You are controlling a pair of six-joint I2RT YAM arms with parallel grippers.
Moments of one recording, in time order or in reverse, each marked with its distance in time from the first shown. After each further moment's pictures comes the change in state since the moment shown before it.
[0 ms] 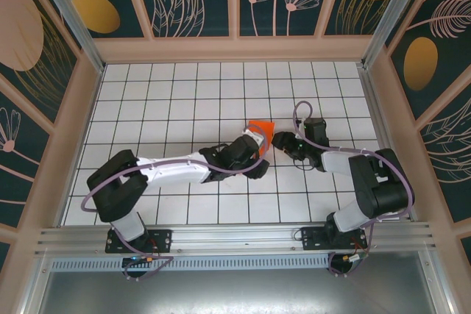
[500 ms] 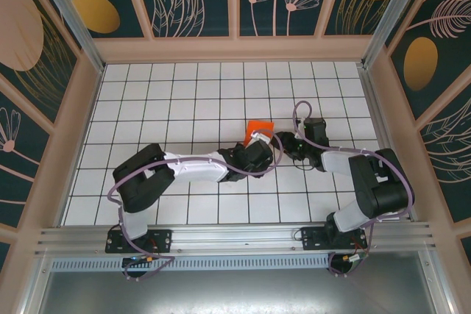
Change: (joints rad) left arm -0.032 0.175 0.123 -0.057 -0.251 0.033; right arm 0.003 0.001 0.002 0.002 -0.025 0.003
